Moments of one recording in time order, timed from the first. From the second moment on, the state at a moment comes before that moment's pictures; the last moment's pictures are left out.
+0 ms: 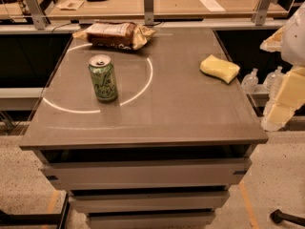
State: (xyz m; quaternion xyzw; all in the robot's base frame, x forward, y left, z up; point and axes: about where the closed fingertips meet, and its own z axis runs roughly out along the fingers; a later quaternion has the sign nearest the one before) arm 0.438 -0.217 0.977 -0.60 0.78 -0.03 0.16
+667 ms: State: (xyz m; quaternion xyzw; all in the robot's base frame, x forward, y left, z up) arm 0.440 -0.216 0.979 -0.59 0.79 -0.03 0.17
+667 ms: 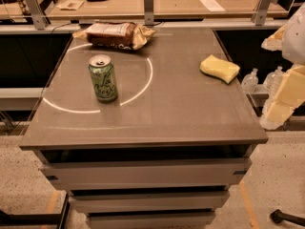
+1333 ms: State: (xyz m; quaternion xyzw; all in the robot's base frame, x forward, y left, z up) arm 0.460 -0.224 0.979 -0.53 0.79 0.05 0.30
